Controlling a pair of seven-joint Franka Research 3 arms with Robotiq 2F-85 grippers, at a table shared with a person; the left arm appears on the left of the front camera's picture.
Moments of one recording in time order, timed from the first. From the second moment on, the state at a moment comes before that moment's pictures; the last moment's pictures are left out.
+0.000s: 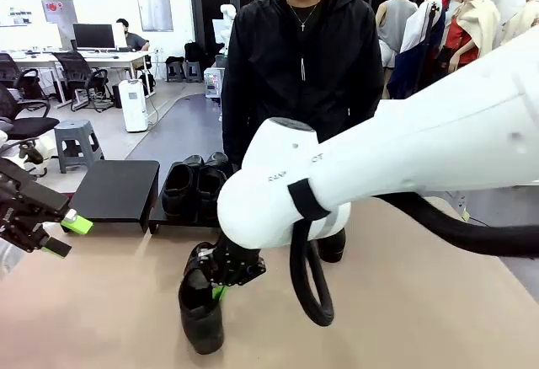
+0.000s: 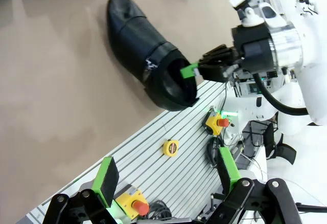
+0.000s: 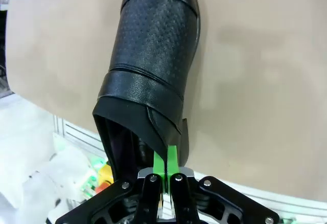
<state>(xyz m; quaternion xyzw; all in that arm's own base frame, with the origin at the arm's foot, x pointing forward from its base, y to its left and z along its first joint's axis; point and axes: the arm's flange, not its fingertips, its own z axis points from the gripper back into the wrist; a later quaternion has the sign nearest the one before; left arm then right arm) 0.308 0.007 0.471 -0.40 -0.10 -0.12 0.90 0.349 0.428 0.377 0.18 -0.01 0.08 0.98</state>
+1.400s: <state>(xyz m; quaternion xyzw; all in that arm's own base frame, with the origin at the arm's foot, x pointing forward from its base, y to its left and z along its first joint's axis) 0.308 0.007 0.471 -0.40 -0.11 -0.12 0.90 0.286 0.254 0.509 0.20 0.00 0.10 0.98</state>
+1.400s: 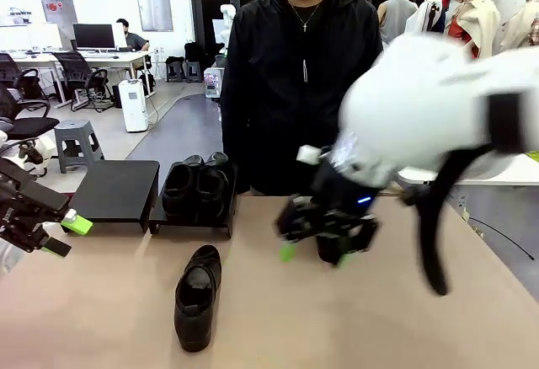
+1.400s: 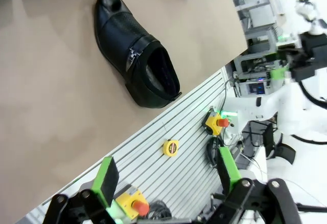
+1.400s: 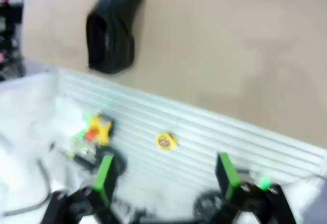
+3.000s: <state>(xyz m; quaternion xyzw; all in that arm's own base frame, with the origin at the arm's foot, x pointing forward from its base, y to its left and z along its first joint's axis) 0.308 0.007 0.471 -0.40 -0.11 -0.12 0.90 0.250 0.005 0.536 0.33 -0.16 0.17 0.91</state>
